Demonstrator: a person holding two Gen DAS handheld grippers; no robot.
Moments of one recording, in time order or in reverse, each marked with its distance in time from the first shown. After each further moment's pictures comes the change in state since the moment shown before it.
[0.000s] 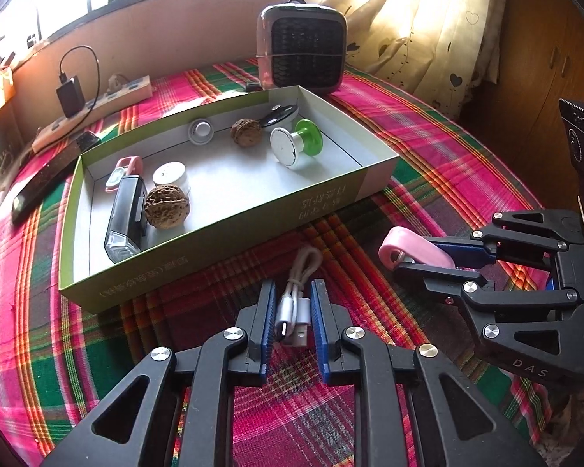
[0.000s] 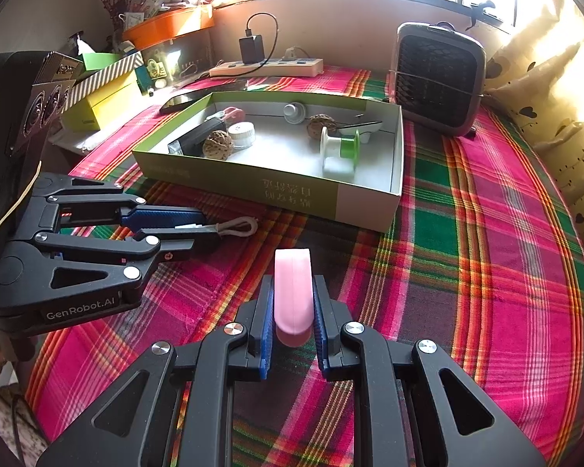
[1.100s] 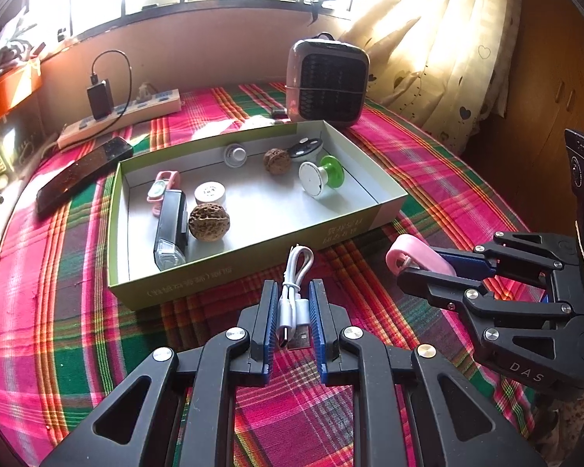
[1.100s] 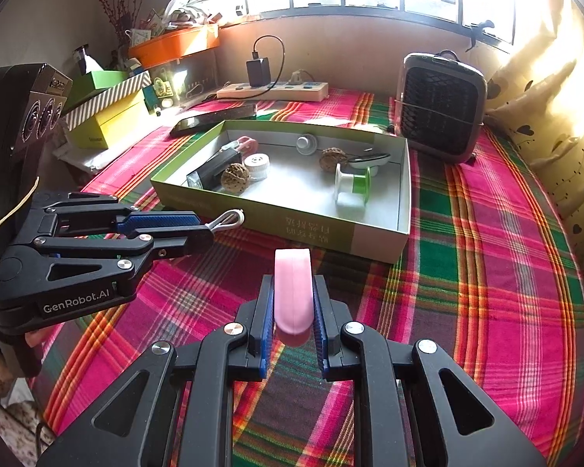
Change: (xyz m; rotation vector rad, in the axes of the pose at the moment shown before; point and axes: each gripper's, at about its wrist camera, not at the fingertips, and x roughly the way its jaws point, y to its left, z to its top) left arm -0.030 0.020 0.004 -0.078 -0.078 0.010; right arm -0.016 0.014 0.020 0.008 -0.066 -0.005
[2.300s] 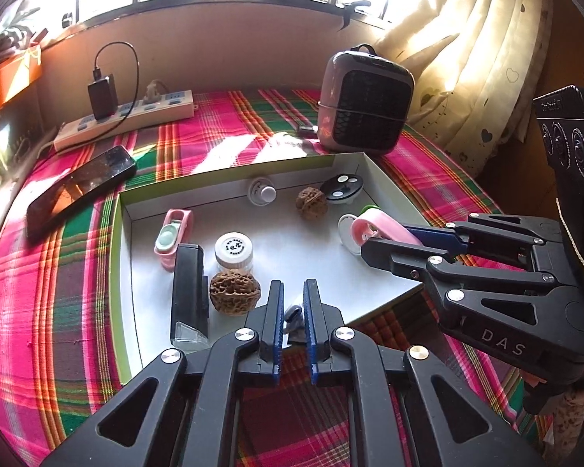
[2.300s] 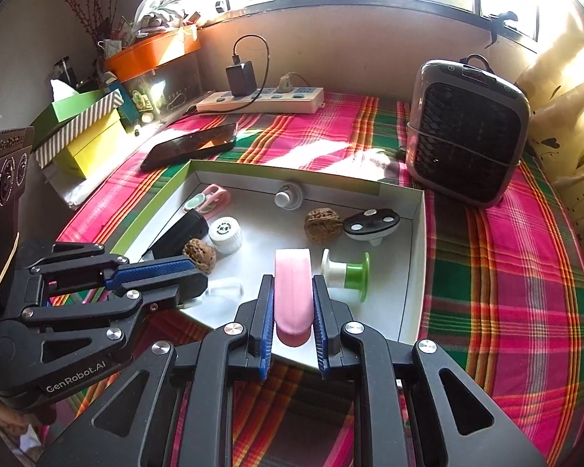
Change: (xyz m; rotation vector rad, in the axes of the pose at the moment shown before) left arm 0.038 0.029 0.047 -0.078 0.012 0.005; right arm 0.058 -0.026 0.074 0.027 0.054 0.037
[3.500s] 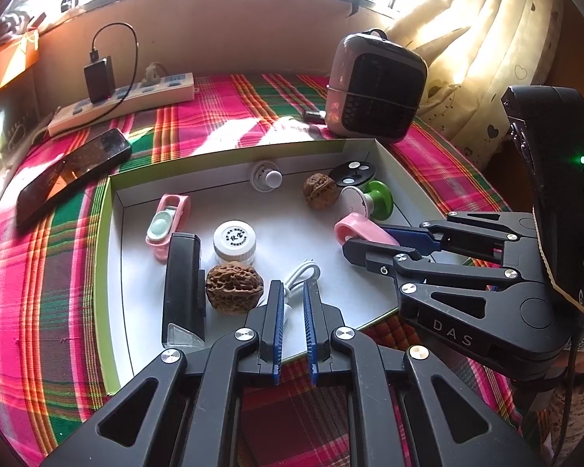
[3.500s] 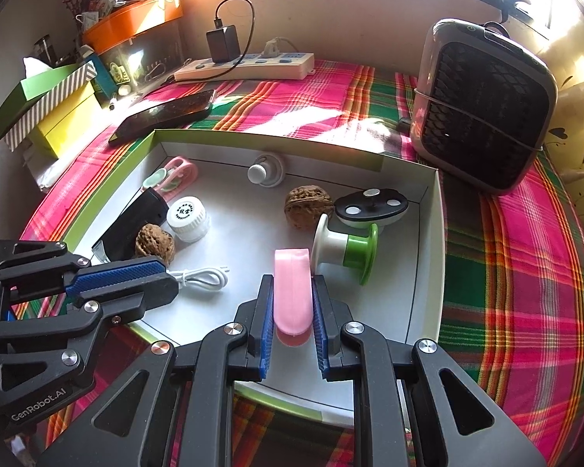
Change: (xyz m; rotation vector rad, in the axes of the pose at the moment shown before) left arm 0.016 0.005 -0.002 -0.016 0.039 -0.002; right arm 0.035 -0.005 0.000 -0.010 0.098 -0.059
